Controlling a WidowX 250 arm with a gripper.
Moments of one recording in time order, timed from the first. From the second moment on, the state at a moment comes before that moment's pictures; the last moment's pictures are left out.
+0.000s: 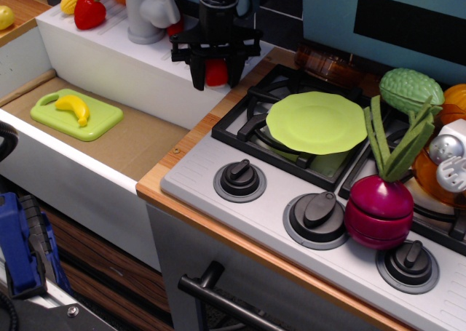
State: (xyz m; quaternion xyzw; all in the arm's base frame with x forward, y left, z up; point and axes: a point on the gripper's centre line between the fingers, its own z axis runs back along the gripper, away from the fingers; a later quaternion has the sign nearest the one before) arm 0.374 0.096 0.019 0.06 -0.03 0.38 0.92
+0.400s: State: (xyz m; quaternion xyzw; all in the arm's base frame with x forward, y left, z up) arm 0.359 0.046 0.062 0.10 -0.06 0.35 0.93
